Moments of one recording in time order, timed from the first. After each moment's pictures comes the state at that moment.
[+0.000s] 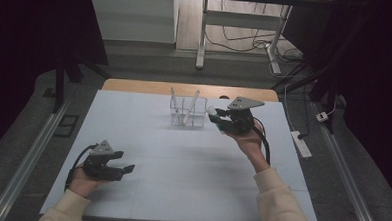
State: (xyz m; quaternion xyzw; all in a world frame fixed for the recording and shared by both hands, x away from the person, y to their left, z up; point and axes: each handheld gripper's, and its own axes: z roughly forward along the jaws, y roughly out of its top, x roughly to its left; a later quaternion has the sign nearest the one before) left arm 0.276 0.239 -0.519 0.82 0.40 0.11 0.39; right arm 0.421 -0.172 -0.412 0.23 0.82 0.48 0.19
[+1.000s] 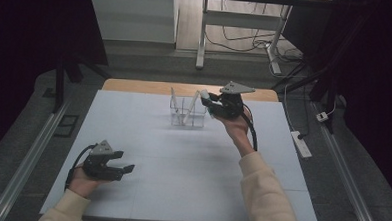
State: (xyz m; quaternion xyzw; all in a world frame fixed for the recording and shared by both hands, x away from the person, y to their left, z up) left arm 0.276 0.240 -0.519 0.82 0.40 0.11 0.39; right arm 0.460 -0.141 -0.406 0.27 0.79 0.52 0.21
